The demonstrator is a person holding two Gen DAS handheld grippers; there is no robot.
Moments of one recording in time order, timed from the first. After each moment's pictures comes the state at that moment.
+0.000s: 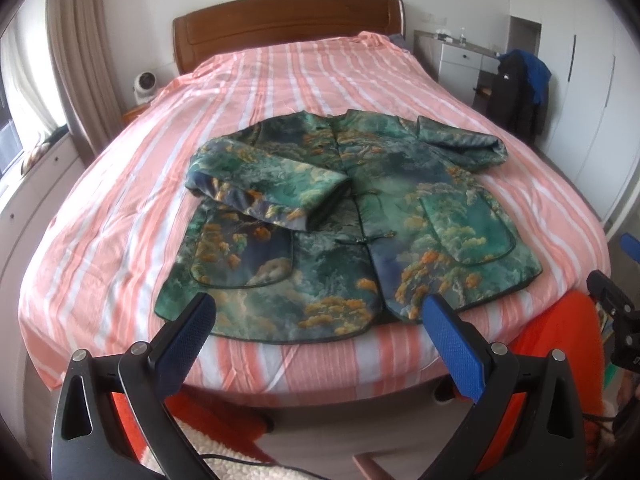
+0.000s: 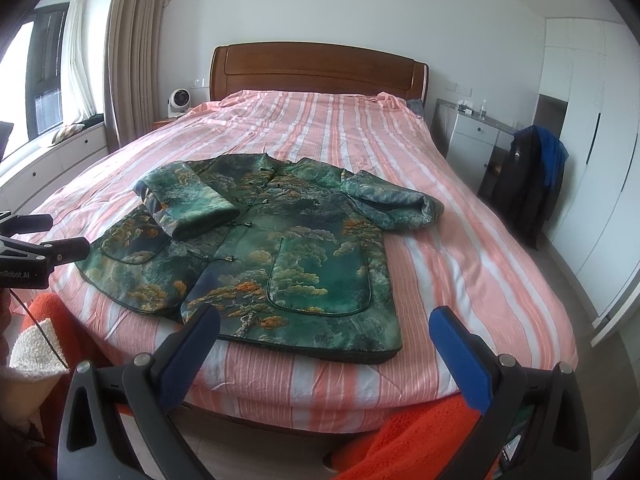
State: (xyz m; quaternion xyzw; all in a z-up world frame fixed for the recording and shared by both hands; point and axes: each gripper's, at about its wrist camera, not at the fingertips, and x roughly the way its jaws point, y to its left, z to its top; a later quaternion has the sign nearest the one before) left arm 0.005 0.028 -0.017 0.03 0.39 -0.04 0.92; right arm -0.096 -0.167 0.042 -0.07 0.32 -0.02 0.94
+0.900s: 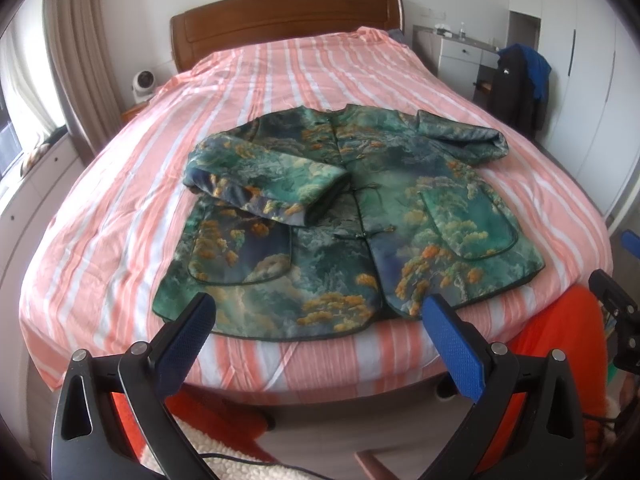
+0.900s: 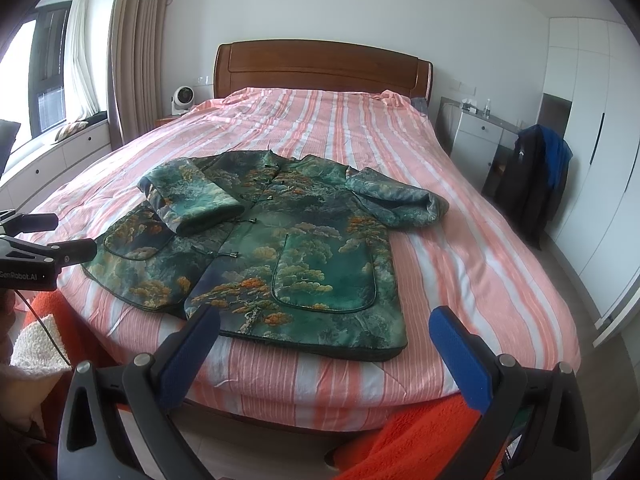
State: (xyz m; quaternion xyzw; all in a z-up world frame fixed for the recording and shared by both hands) left arm 0.002 0.028 -0.022 0.04 0.40 -0.04 0.92; right arm -0.097 -0.165 0.039 -0.07 0.32 -0.01 0.94
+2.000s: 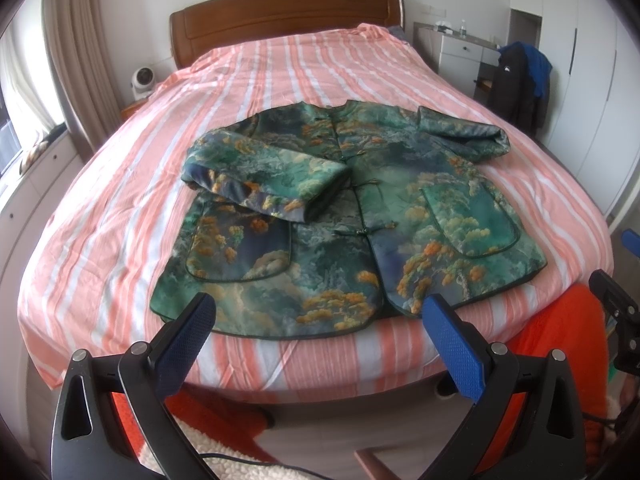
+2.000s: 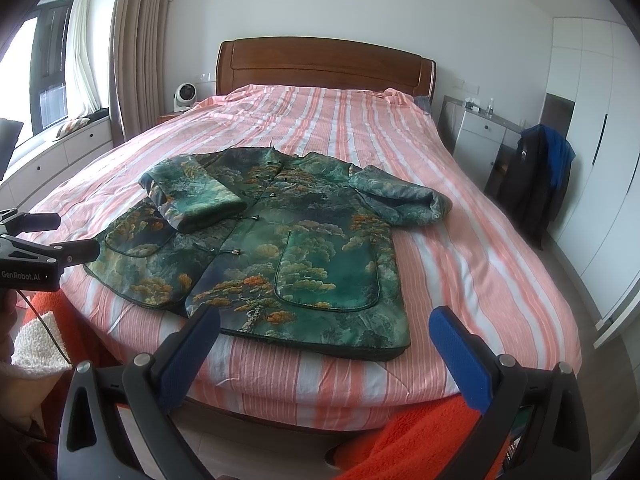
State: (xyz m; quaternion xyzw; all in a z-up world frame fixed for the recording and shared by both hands) left arm 0.003 0.027 -0.022 0.04 0.40 -0.04 0.91; right arm -0.095 -0.162 0.035 -0.07 0.33 -0.01 0.94
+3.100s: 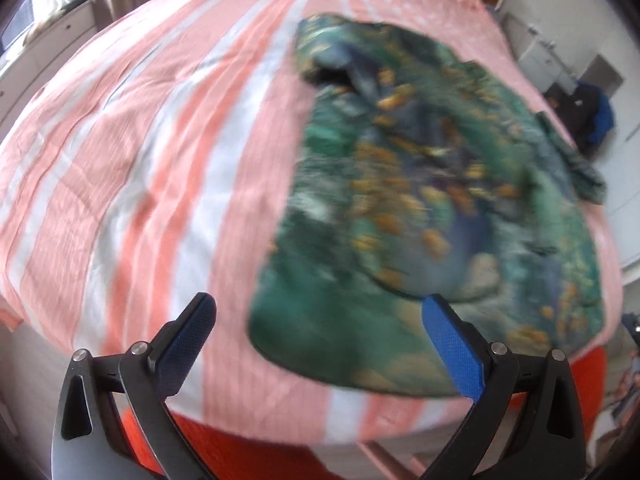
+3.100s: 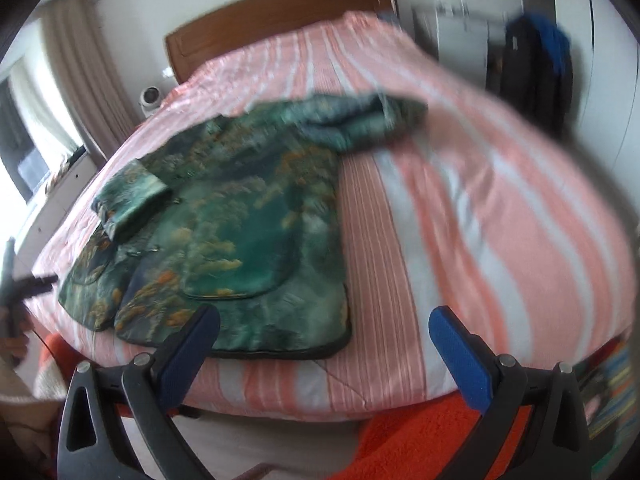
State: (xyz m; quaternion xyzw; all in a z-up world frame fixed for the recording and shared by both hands) left arm 0.122 0.232 -0.147 -0.11 0.54 0.01 0.84; right arm -0.003 -0.321 -0.045 0.12 0.45 0.01 0.89
